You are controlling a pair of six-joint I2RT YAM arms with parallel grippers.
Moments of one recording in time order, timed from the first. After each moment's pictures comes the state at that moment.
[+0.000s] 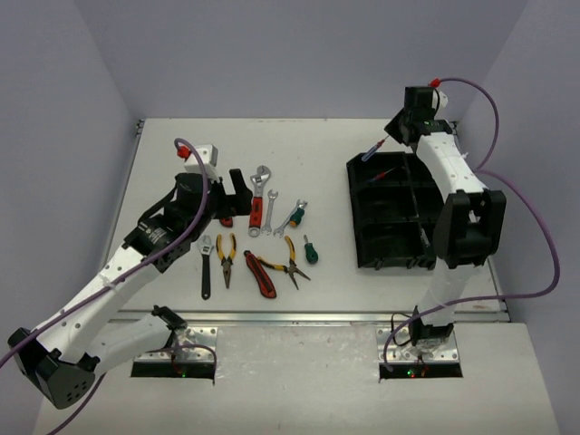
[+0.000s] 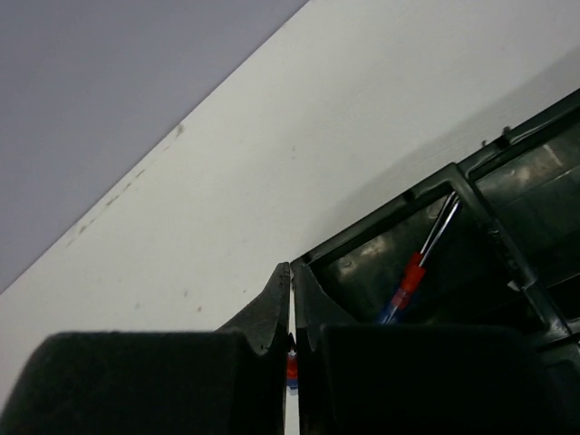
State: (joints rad) left arm -0.56 0.95 0.98 -0.45 -0.33 -0.46; right arm 0.05 1.88 1.64 -0.37 0.15 0.72
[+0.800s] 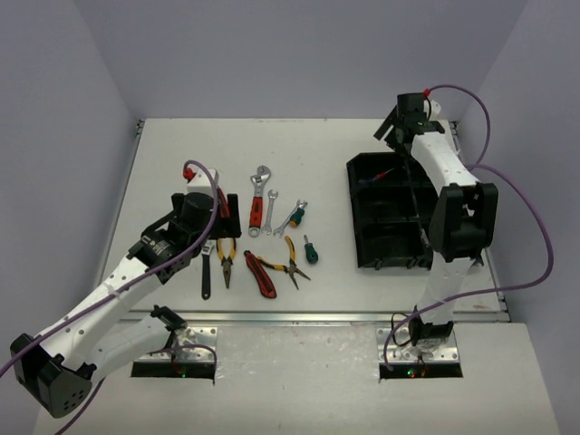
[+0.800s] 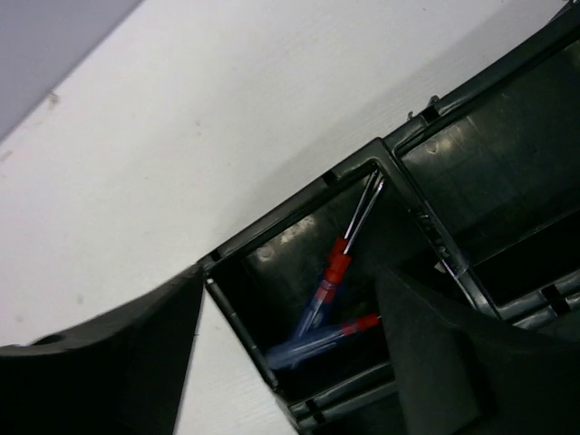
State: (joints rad) left arm -0.55 0.87 0.81 -0.56 -0.42 -0.37; right arm 0.05 1.99 1.69 -0.50 0.28 0.63
